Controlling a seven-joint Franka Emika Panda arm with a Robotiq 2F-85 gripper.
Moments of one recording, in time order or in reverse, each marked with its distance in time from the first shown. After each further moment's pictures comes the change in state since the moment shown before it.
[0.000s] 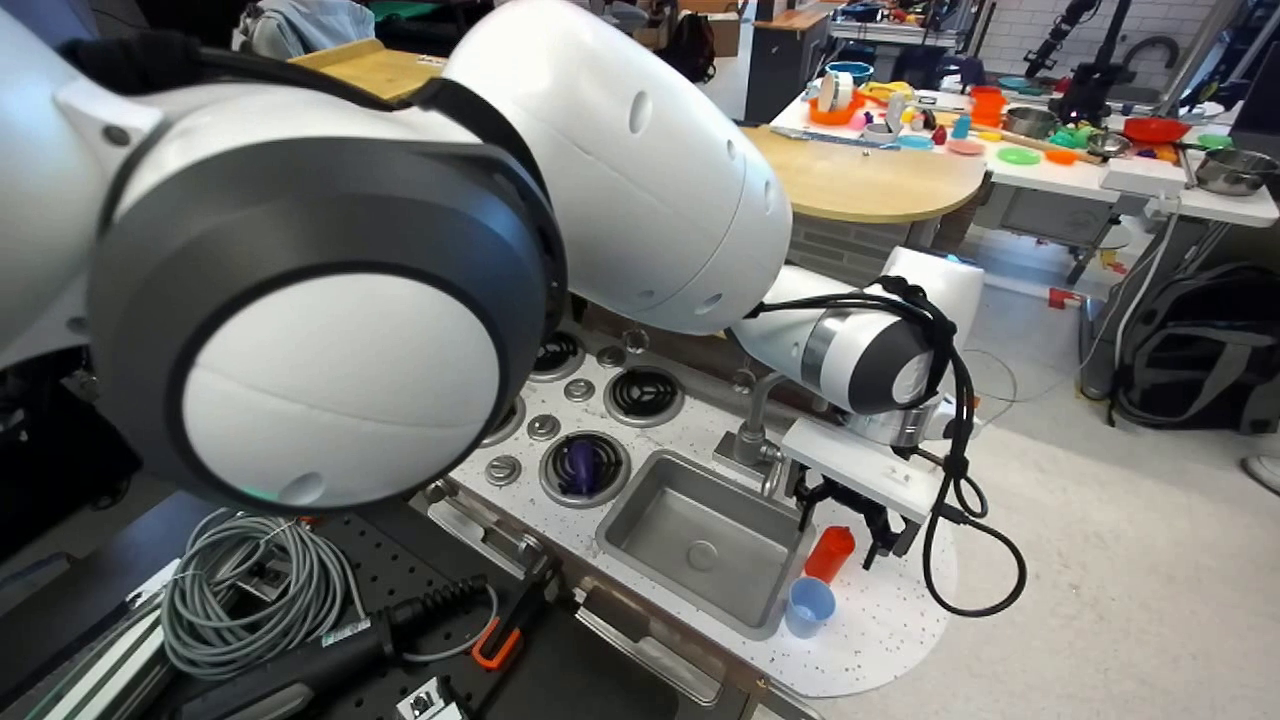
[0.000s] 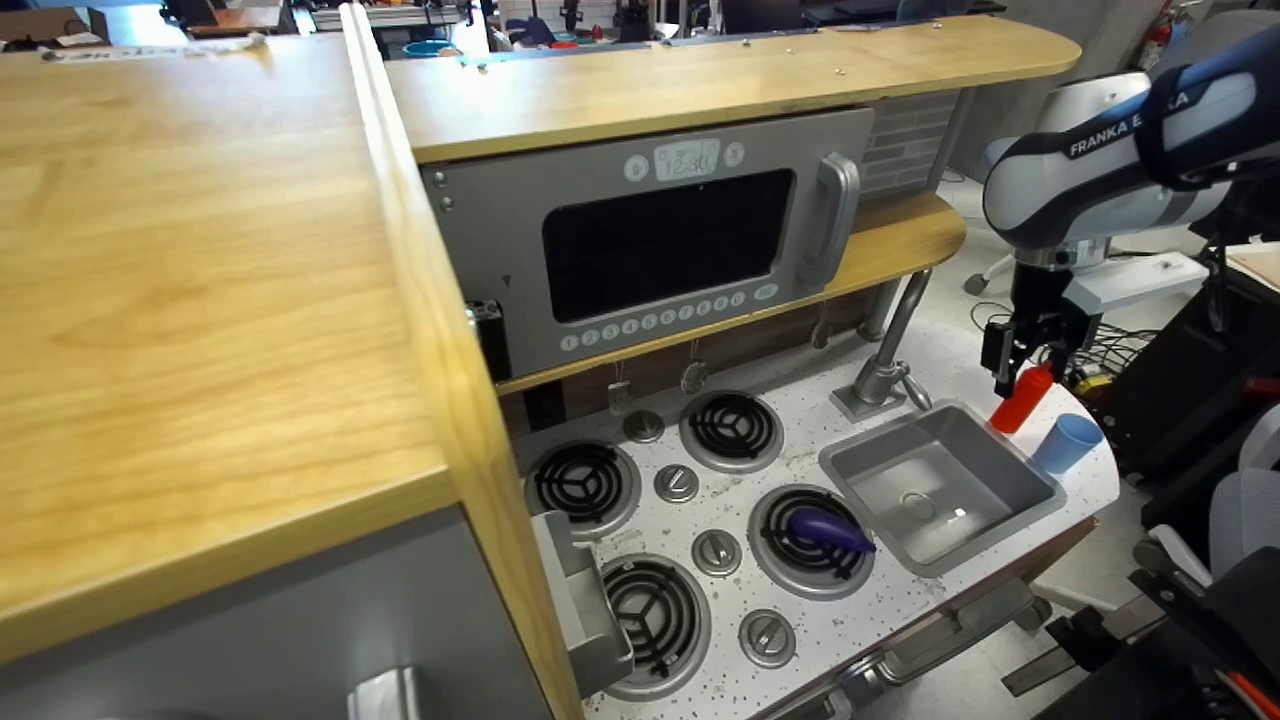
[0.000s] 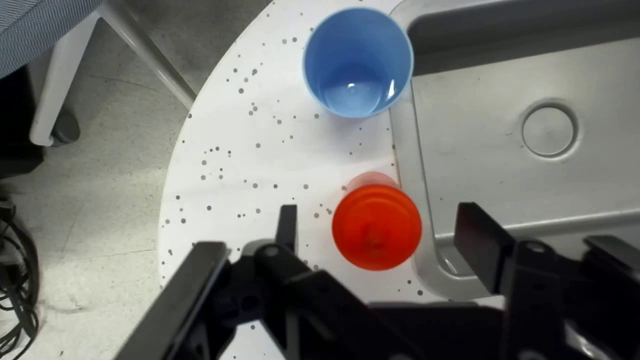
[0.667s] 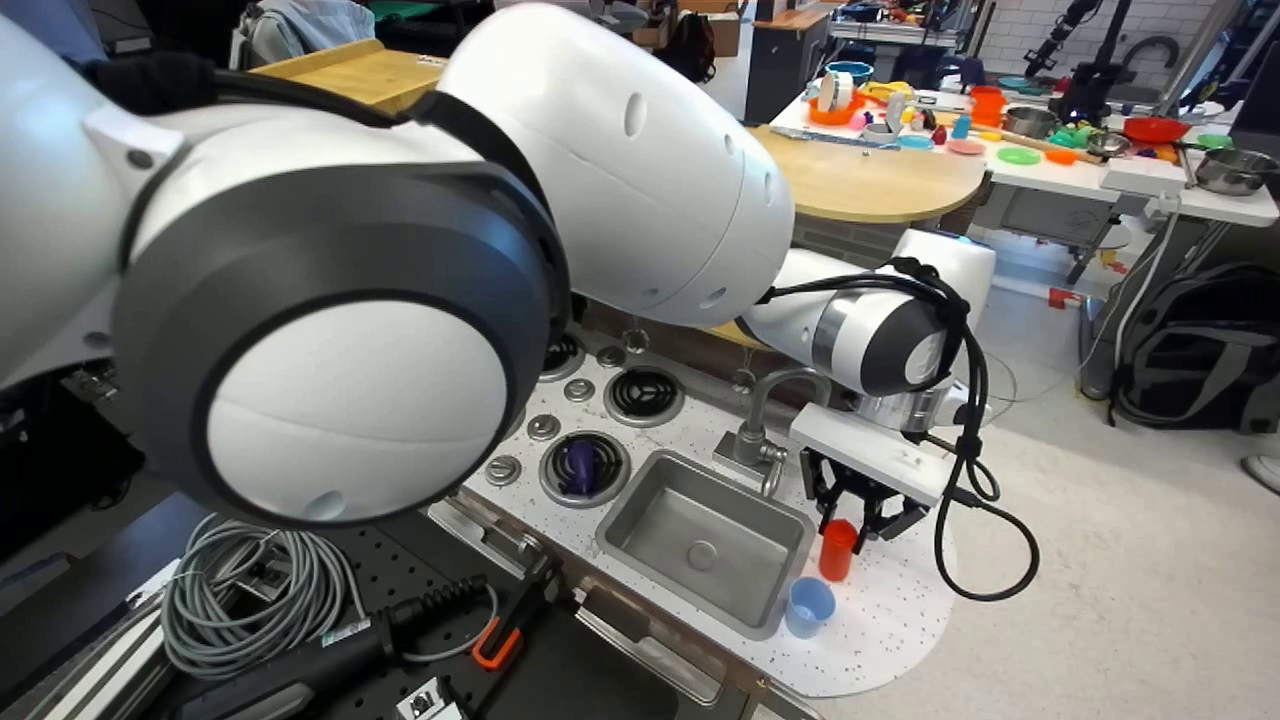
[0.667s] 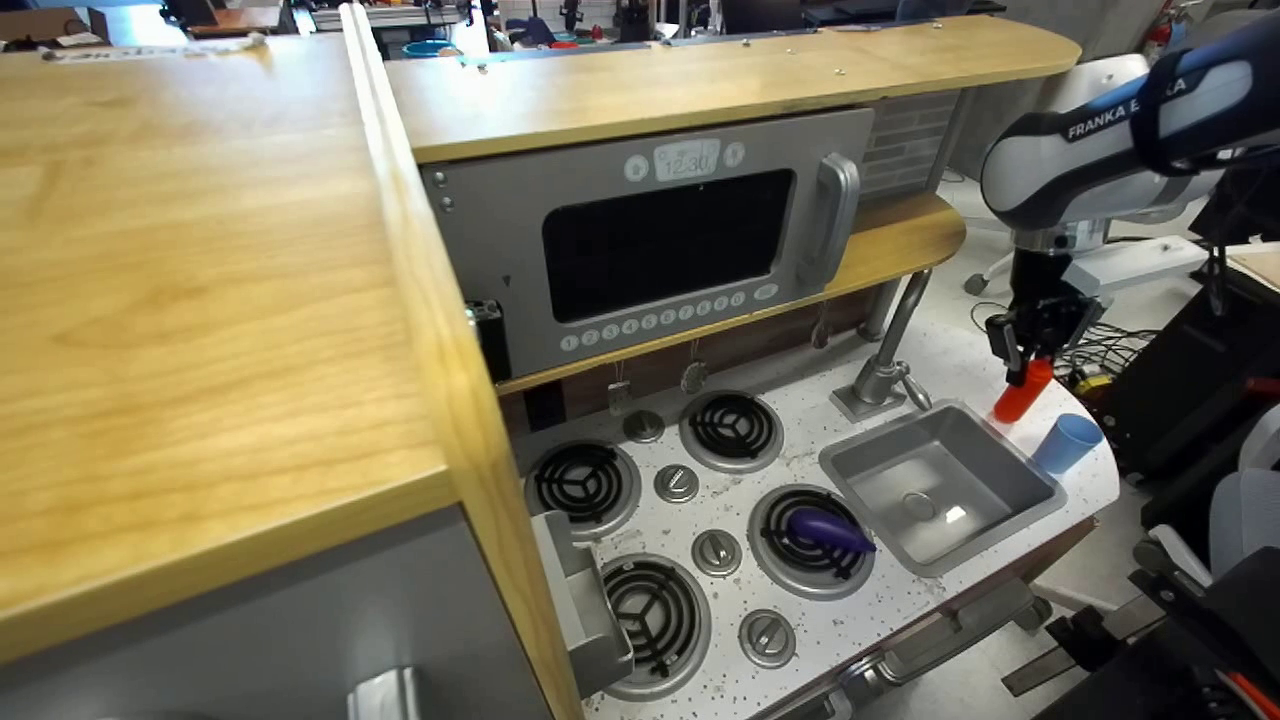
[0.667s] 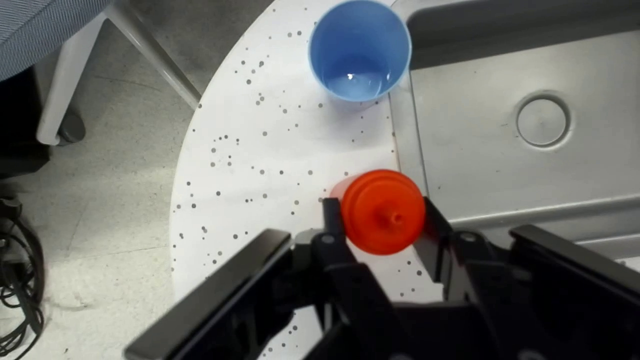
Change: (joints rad) arm -0.001 0.023 0.000 0.083 0.000 -0.070 0.000
